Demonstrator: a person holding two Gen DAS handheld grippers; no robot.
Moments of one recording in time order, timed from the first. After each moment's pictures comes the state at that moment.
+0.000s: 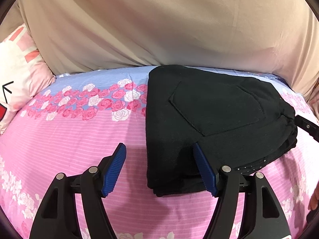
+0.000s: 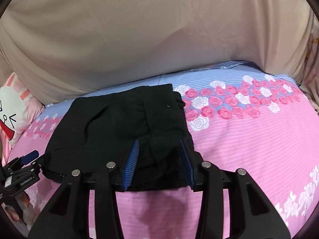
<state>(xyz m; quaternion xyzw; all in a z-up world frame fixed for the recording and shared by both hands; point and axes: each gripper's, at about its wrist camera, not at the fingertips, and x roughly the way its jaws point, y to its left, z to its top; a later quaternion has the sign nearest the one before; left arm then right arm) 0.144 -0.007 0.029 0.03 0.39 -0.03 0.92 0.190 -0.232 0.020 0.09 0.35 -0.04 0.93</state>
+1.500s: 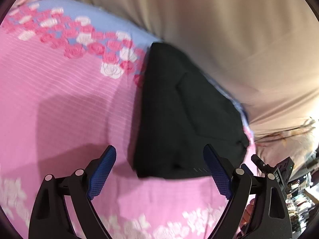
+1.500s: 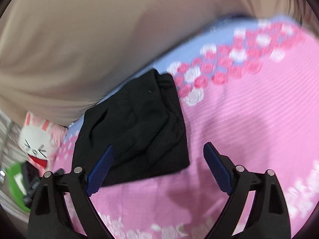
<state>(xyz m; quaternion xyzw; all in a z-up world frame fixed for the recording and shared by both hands) 0.166 0.056 -0.001 -0.28 0.49 -0.14 0.81 0.203 -0.291 -0.013 0.30 0.41 0.02 0.86</state>
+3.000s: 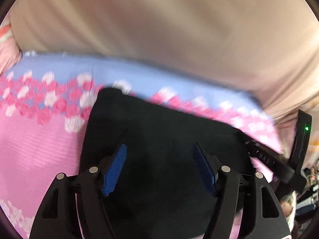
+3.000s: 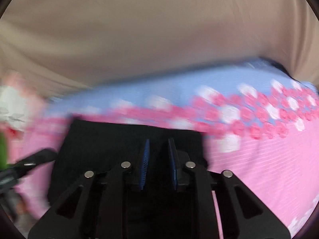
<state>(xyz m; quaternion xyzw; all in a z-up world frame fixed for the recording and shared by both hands) 0.212 -0.026 0.038 -0.11 0.48 -0.12 0.86 0.291 -0.231 0.004 0.07 0.44 -0.06 0.89</state>
